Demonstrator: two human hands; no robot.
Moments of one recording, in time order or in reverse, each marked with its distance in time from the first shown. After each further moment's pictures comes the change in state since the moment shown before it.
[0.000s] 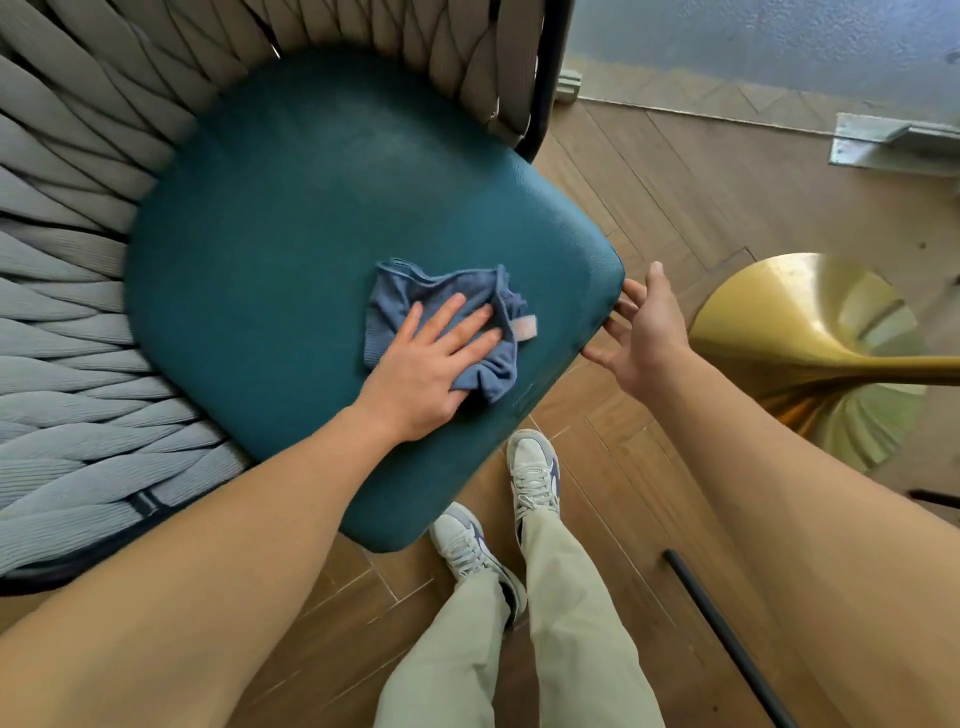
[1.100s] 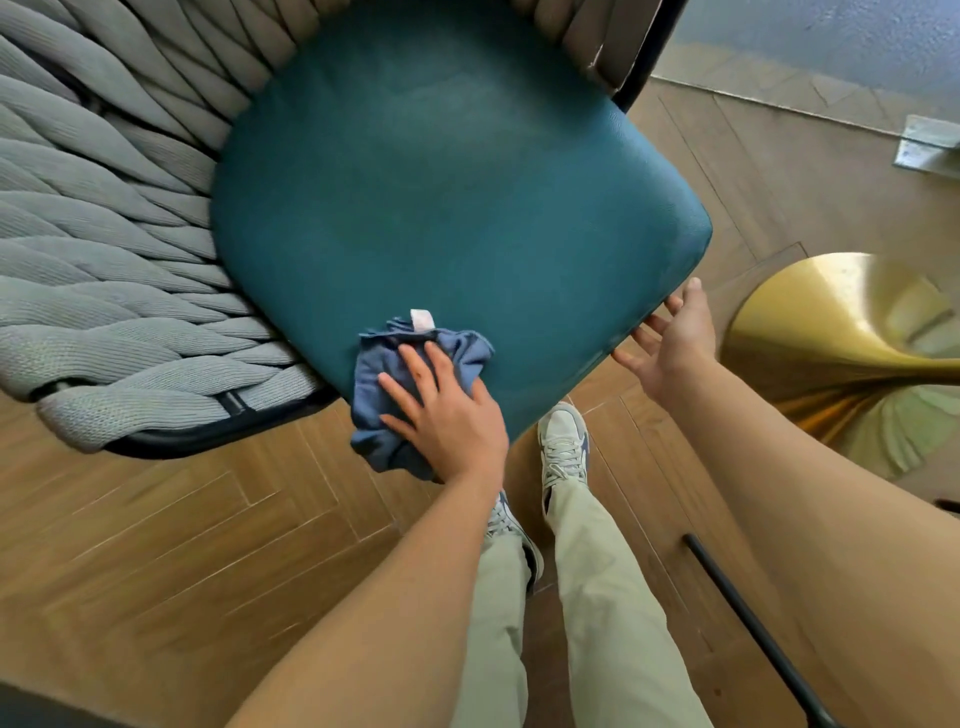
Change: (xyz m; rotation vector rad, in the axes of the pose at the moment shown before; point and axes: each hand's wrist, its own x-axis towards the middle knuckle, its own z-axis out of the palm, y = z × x) left_hand -0.083 0.088 0.023 -0.544 0.093 -1.279; right_hand -0.036 0.068 0.021 -0.023 0.101 -0.026
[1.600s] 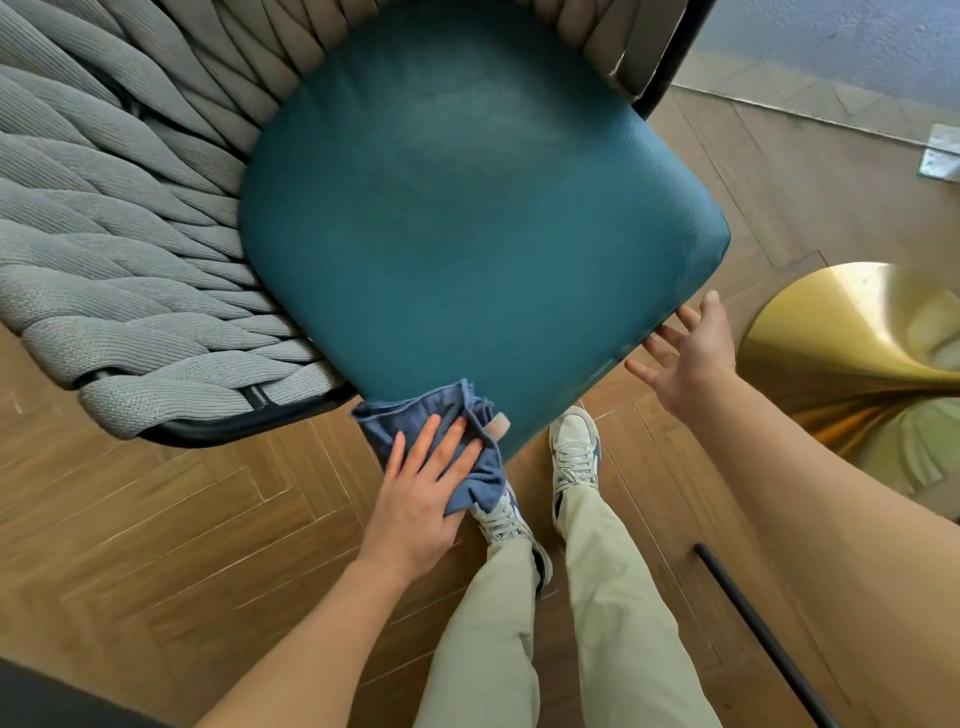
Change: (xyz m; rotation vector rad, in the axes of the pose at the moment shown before) left_hand -0.018 -0.133 -0.015 0.356 -0.197 0.846; right_hand -0.007 0.003 -0.007 -0.009 -0.012 0.023
